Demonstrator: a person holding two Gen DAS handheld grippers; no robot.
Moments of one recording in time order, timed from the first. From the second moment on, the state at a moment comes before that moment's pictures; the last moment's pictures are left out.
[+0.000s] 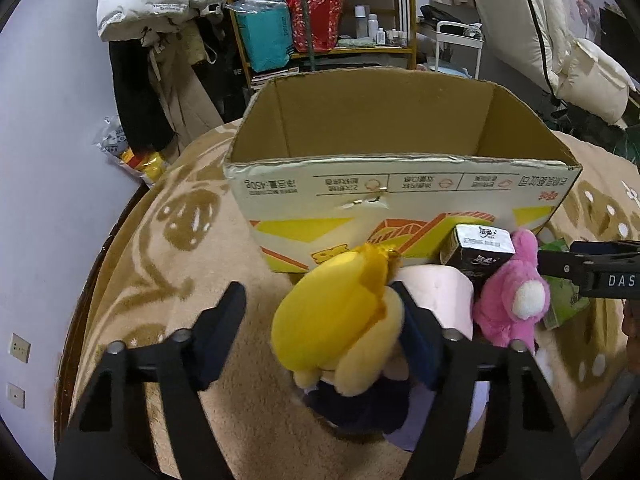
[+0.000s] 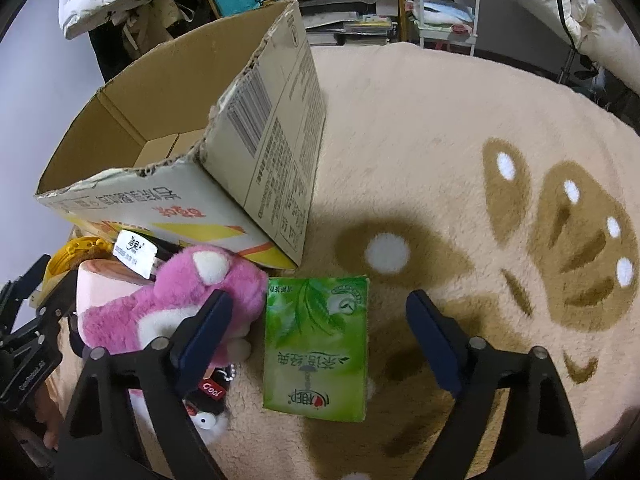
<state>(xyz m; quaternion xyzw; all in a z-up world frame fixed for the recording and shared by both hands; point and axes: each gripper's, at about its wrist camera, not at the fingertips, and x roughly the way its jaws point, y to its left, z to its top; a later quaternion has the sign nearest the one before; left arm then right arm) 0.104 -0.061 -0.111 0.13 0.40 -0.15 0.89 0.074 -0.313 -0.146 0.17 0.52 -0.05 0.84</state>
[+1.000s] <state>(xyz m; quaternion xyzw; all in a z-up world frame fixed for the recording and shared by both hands) 0.098 -0.053 -0.107 0.09 0.42 -0.15 0.89 0.070 -0.308 -0.149 0.17 0.54 -0.03 0.82</state>
